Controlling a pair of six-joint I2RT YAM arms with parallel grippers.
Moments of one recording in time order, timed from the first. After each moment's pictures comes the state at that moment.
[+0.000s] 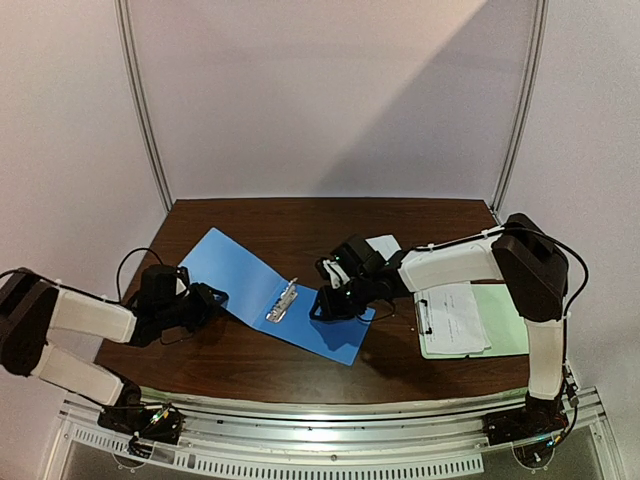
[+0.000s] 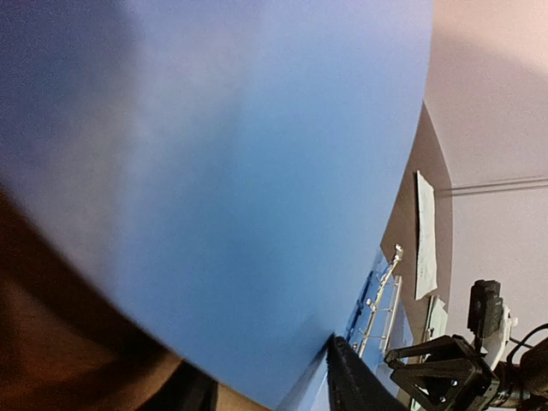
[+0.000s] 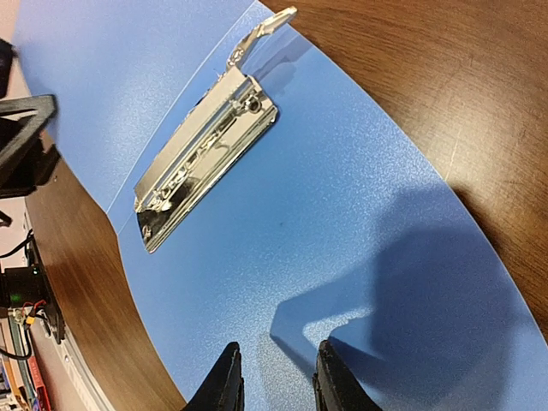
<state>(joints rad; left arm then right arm) -0.34 1.36 0.27 0.50 0.17 -1.04 0.90 2.08 1.35 -0.17 -0.27 0.63</state>
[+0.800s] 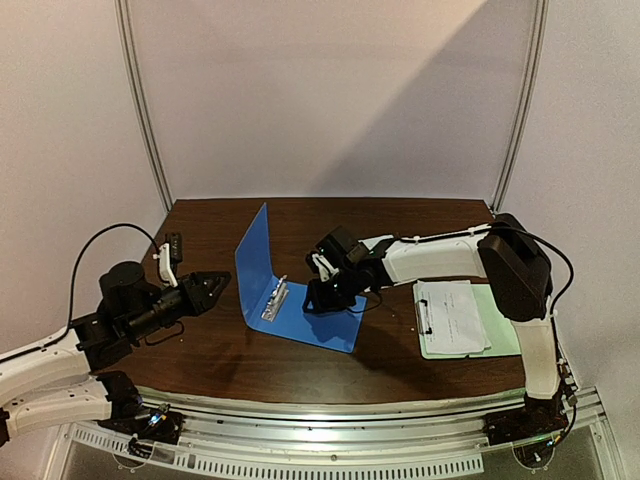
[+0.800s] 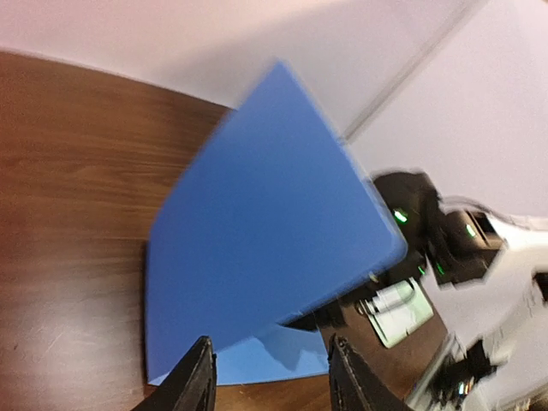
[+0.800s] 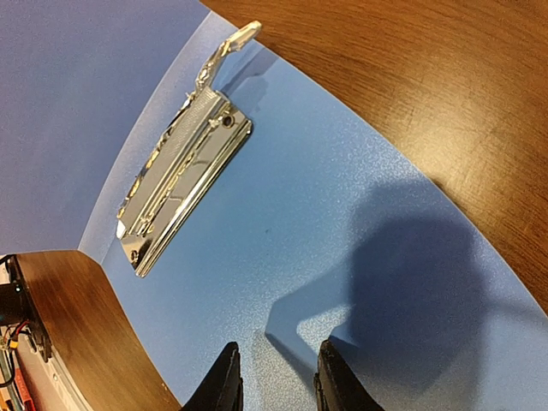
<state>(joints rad) -0.71 0.67 0.34 0.14 -0.05 -0.68 0.91 2.18 1.55 -0.33 -0.21 0.59</state>
